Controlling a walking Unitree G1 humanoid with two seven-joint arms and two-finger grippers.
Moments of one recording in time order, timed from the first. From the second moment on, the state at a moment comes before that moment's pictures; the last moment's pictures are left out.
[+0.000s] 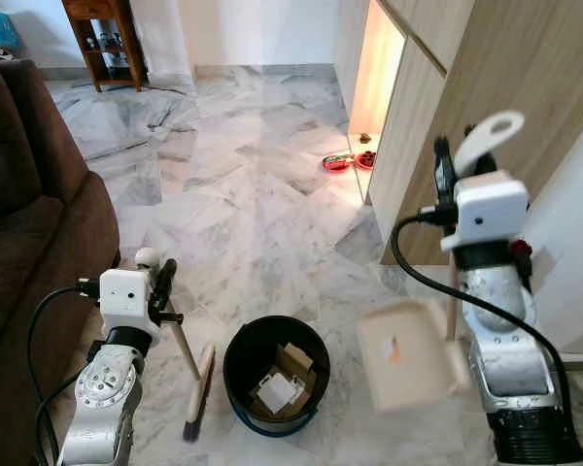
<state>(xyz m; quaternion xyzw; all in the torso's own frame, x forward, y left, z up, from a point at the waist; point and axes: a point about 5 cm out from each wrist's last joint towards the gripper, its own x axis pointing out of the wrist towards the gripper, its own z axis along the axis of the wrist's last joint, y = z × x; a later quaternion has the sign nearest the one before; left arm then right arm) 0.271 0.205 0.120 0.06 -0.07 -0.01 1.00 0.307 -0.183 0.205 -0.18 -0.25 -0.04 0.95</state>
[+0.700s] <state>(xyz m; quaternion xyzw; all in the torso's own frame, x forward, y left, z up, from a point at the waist) 0.262 0.200 0.114 0.04 -0.06 -0.01 1.00 0.306 -0.205 0.157 -0.15 -0.19 -0.09 0.97</state>
